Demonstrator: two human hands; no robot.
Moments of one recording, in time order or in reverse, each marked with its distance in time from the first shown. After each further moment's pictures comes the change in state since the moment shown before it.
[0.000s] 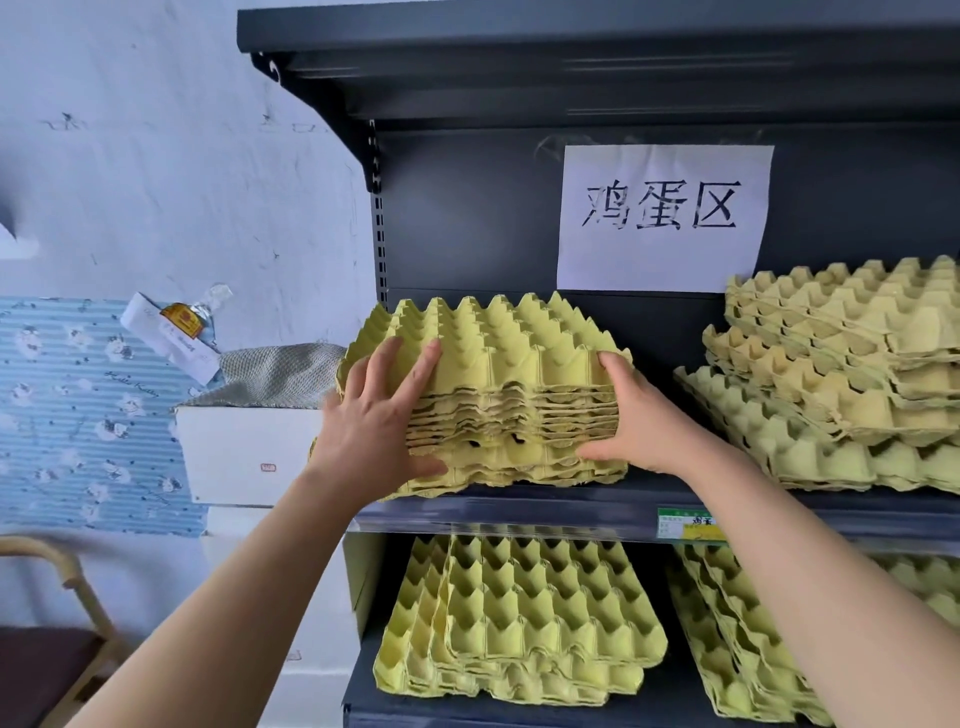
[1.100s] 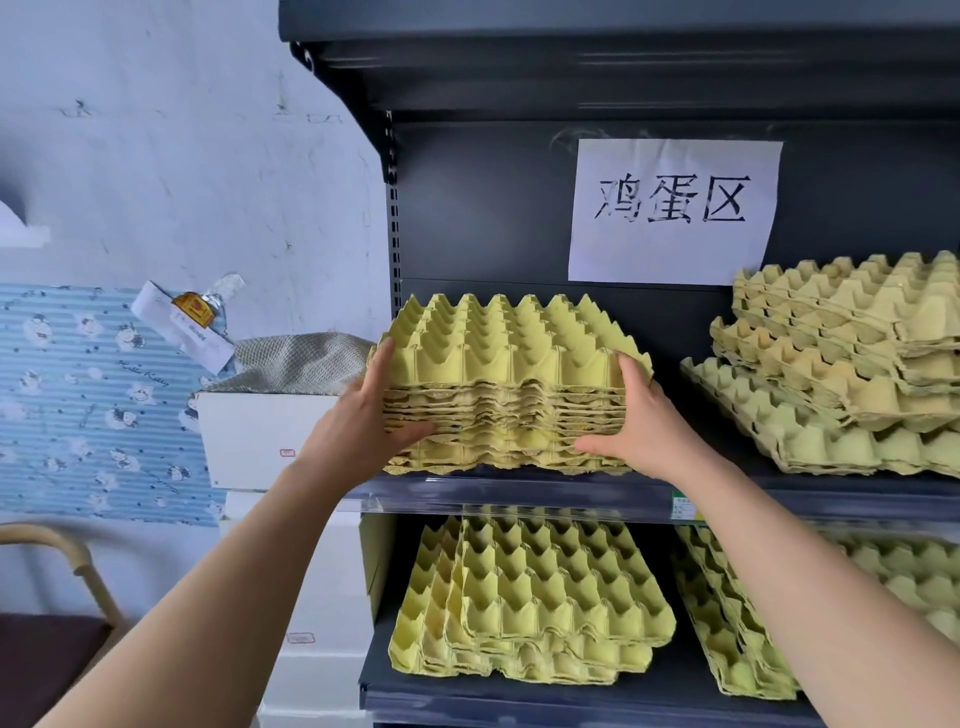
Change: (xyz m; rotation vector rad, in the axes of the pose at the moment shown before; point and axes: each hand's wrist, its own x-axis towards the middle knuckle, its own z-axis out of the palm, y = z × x) left_hand -0.011 -0.042 0.016 -0.423 -0.071 -0.186; right_hand -0.021 -0.024 0.022 0.128 0.077 0.138
